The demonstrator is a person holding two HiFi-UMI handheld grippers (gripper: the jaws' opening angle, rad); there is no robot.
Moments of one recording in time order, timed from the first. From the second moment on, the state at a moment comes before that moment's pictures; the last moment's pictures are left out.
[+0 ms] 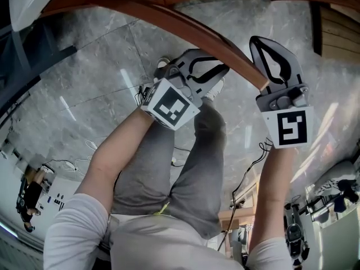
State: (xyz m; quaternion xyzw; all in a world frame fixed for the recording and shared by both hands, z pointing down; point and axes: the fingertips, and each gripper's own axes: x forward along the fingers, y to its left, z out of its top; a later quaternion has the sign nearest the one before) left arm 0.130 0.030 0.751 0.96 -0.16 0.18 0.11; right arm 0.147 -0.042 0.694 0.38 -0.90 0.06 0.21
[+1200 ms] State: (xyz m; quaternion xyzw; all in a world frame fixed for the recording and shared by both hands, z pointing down) left arm 0.057 0.041 0.673 0.94 -0.28 0.12 0.19; right arm 0.094 0.028 0.689 0.35 -0.90 0.11 0.22
